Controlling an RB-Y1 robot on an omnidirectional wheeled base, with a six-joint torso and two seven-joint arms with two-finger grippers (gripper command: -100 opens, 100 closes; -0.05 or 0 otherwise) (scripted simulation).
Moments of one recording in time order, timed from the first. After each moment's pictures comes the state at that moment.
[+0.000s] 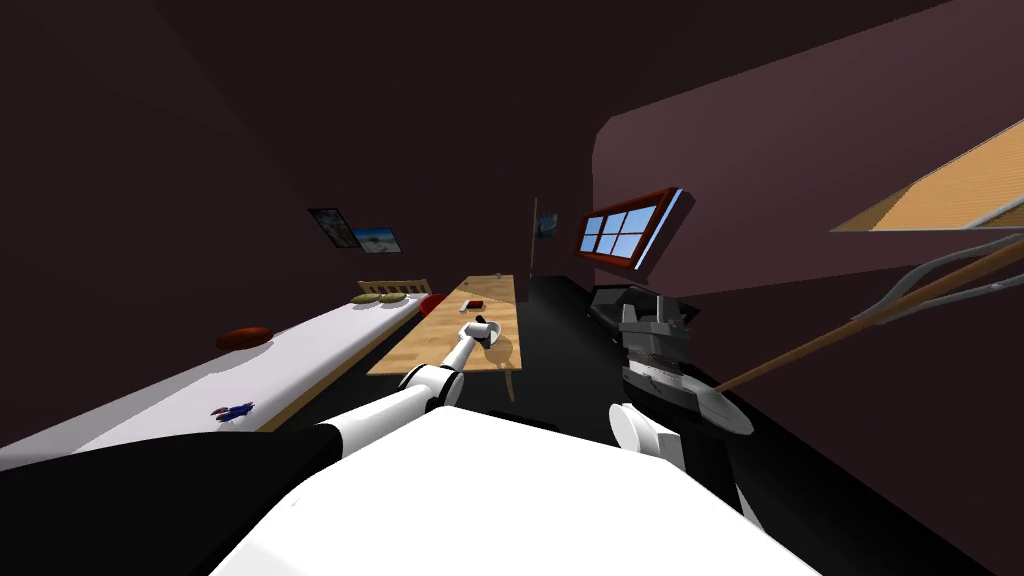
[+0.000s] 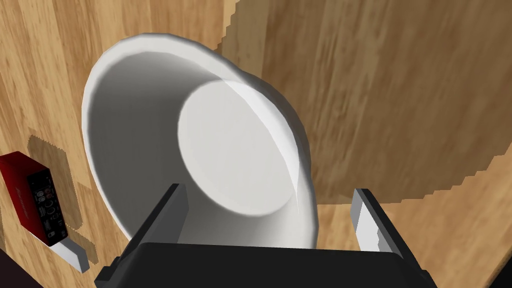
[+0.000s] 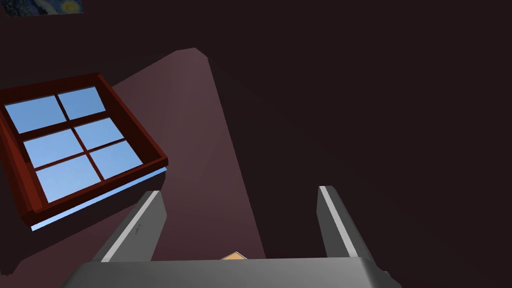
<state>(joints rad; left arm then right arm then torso) -0.56 0.16 0.13 -0.85 0.09 0.95 0.25 0.47 0.04 0.02 -2.33 -0.10 -0.45 0.11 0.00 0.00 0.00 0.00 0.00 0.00</state>
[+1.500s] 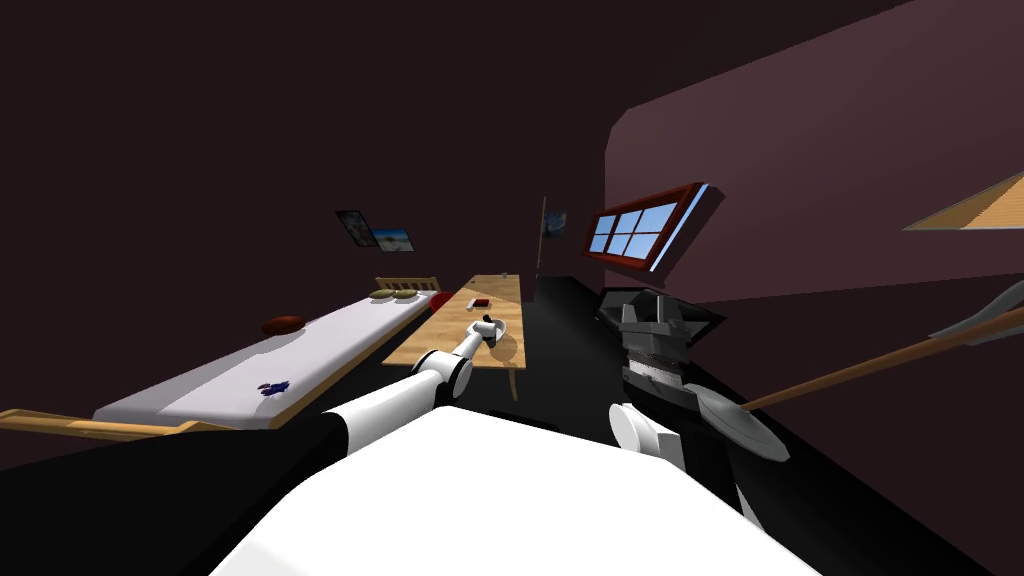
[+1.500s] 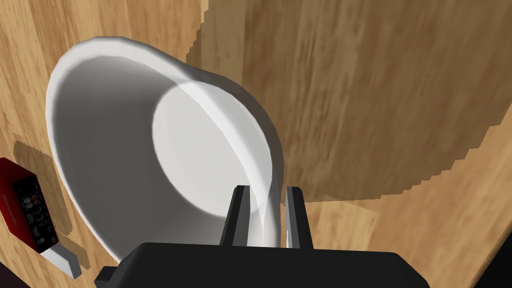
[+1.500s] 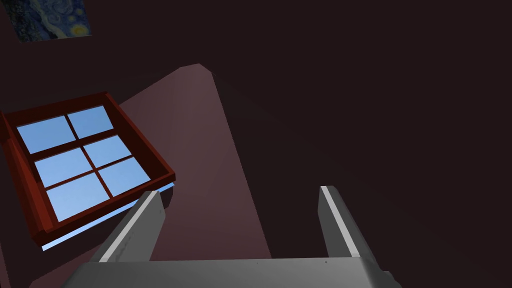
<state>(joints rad) -0.70 0.13 0.13 -0.59 0.07 0.85 0.22 0.47 0.04 0.02 -2.33 -0.10 -0.45 0.11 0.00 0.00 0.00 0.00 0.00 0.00</state>
